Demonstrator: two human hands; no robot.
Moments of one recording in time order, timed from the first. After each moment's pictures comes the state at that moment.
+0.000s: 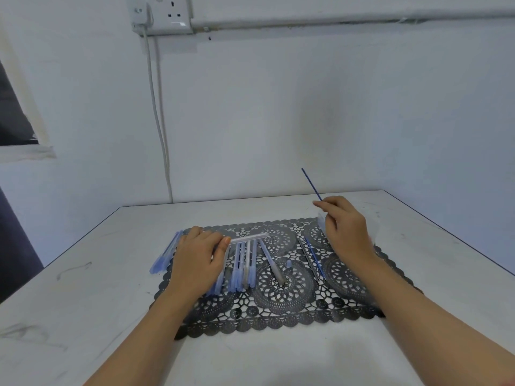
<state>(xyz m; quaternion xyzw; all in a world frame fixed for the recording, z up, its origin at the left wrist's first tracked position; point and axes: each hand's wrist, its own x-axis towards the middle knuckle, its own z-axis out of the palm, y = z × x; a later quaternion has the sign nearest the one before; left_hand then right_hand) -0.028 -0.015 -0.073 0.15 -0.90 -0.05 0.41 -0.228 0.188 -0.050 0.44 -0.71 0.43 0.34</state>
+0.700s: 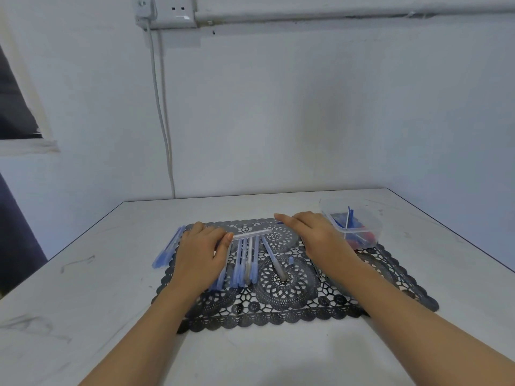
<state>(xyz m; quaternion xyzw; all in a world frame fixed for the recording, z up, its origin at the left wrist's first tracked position) -0.028 -0.015 -0.073 0.16 -0.90 -0.06 0.41 -0.199 0.170 -0.060 0.60 -0.66 0.27 0.36</state>
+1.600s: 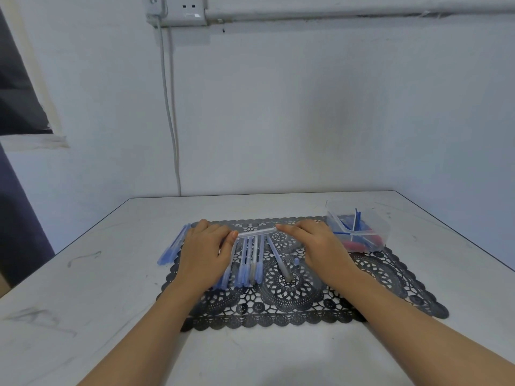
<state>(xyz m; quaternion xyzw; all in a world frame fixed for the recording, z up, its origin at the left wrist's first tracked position) -0.027 -0.015 -0.071 0.15 -0.89 -0.06 0.42 -0.194 0.160 -0.074 0.58 -0.70 0.28 0.30</state>
